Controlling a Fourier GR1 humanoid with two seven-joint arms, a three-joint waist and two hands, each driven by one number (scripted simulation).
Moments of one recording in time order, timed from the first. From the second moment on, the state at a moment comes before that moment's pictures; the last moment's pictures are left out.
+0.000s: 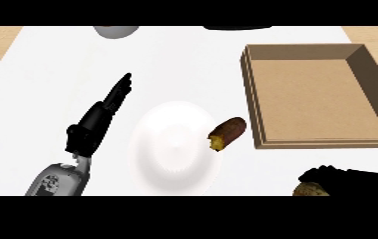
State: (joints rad) left arm -0.17 0.28 -0.25 -1.55 0.05 0.03 0.07; right arm 0.03 -1.16 0.71 -2.33 0.80 -0.38 0.64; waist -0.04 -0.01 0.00
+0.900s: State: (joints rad) left arm -0.18 0.28 -0.24 -1.55 0.04 0.01 0.08; right arm 0.07 -1.27 0.39 -2.34 0.72 -0.55 0.71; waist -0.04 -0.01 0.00
